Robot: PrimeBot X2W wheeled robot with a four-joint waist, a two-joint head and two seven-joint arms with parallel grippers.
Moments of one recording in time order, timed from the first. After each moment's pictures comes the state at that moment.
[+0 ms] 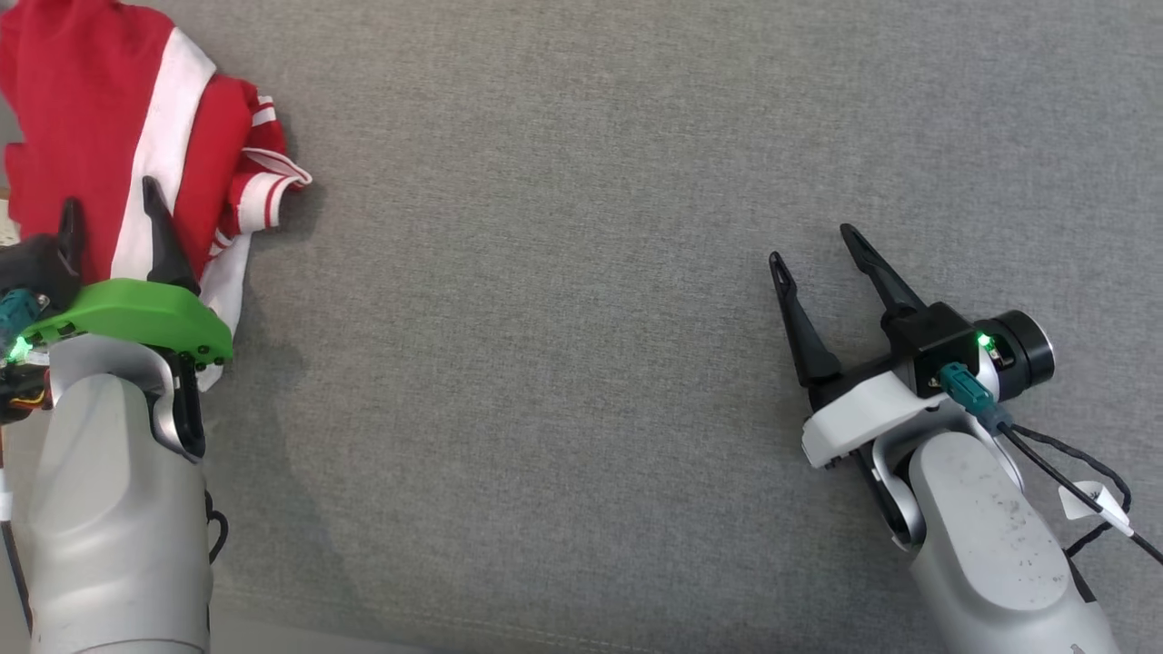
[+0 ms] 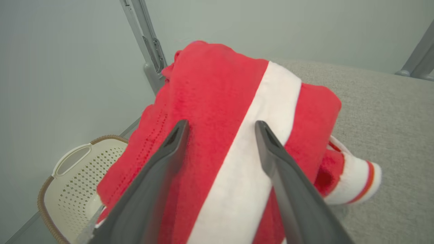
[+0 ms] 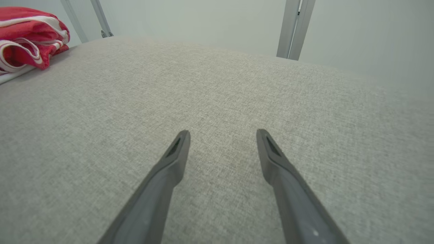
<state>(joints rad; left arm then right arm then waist) -0.71 0.12 0.23 0.81 -0.11 -0.06 -0.26 -0.40 -0.09 0.17 0.34 -0.03 0.13 -0.26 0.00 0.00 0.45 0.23</state>
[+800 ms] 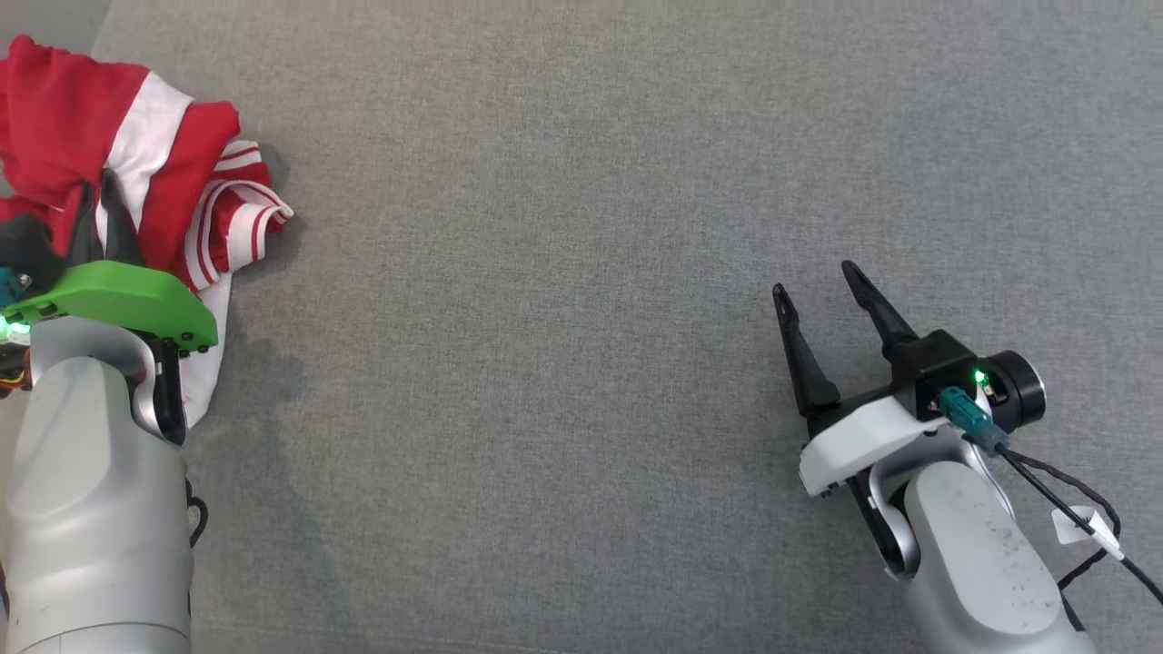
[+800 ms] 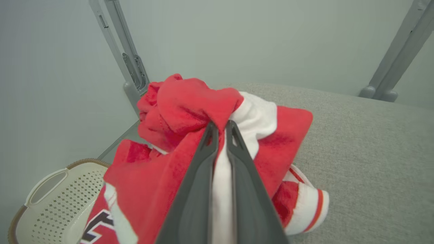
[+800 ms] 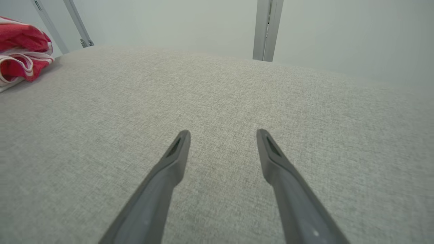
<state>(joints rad) -0.76 0.16 0.22 0.88 -0.10 -0.10 -0.26 -0.35 -0.06 0.14 0.37 0.00 0.13 -0.27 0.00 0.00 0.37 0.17</state>
